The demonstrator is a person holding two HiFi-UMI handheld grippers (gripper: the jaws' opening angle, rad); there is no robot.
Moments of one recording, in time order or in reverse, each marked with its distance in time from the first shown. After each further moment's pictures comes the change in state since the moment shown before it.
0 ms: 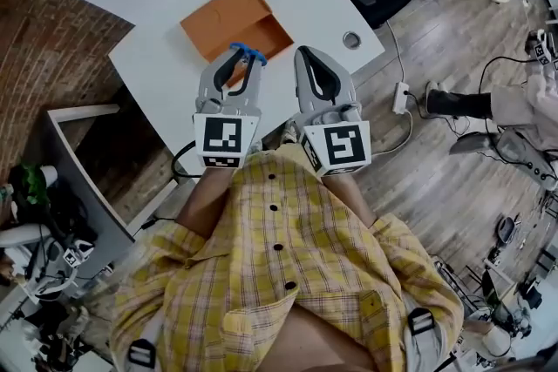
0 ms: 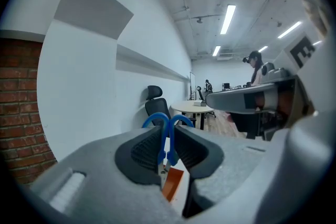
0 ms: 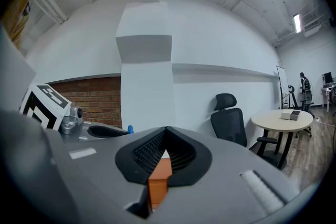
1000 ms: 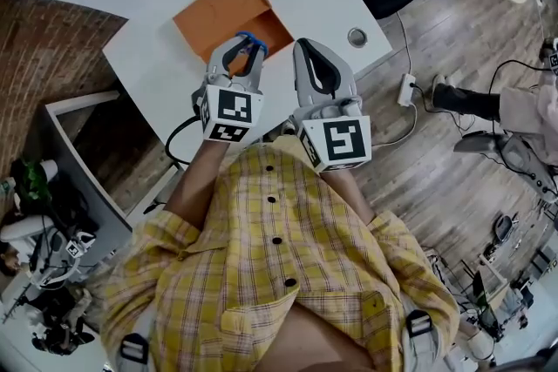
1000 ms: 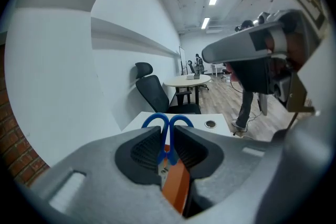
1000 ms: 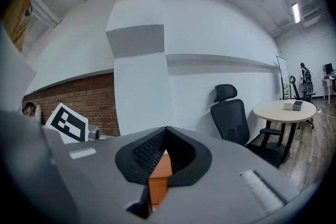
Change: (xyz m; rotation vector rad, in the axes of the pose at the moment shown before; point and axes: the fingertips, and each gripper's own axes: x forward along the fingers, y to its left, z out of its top) left arm 0.081 0.005 -0.073 0.154 0.252 -0.074; right arm 0.041 -0.034 -0.026 0.056 0.055 0.017
